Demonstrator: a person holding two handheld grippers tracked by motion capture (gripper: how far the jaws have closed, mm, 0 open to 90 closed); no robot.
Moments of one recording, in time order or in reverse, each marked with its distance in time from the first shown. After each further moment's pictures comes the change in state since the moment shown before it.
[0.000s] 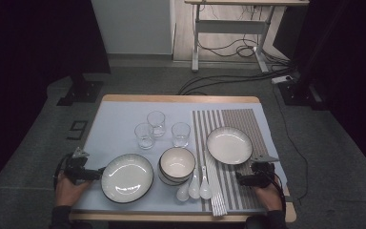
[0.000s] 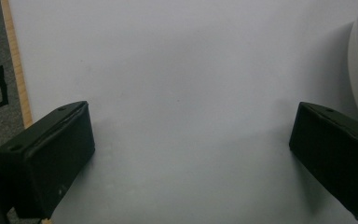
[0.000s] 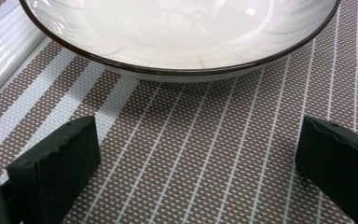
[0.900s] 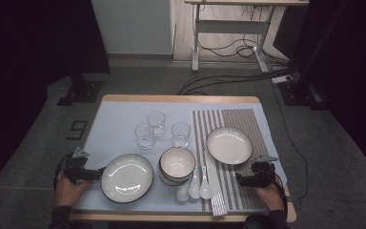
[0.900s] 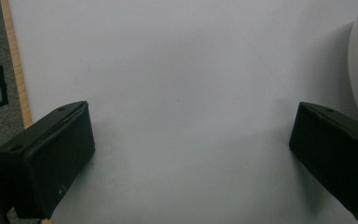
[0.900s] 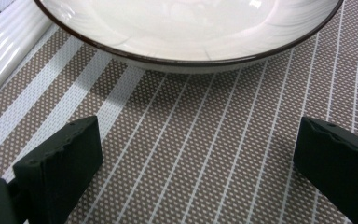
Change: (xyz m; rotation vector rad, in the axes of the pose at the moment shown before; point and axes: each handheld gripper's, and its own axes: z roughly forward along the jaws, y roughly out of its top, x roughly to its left) left arm 0.000 0.000 0.000 0.000 -0.001 -0.001; right arm 0.002 0.002 -0.005 0.045 0.001 -0.012
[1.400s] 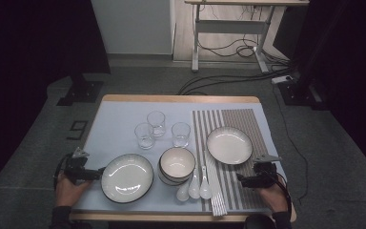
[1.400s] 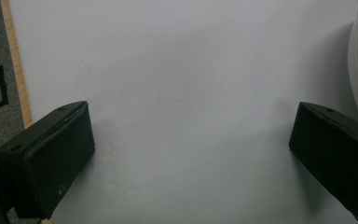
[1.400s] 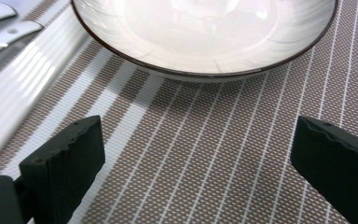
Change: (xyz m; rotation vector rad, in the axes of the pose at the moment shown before) left arm 0.000 0.000 0.000 0.000 0.000 0.000; right arm 0.003 0.006 -0.021 -0.013 0.035 -0.009
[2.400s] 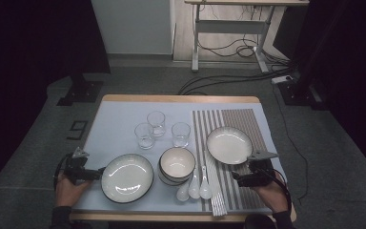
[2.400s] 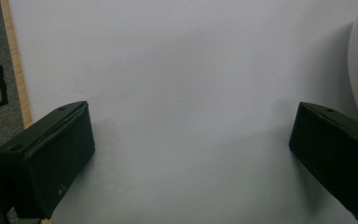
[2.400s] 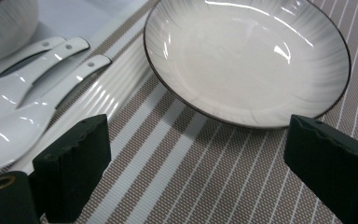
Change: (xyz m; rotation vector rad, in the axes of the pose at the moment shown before) left arm 0.000 0.000 0.000 0.000 -0.001 -0.001; right arm 0.027 0.030 -0.028 -0.028 0.046 -0.105
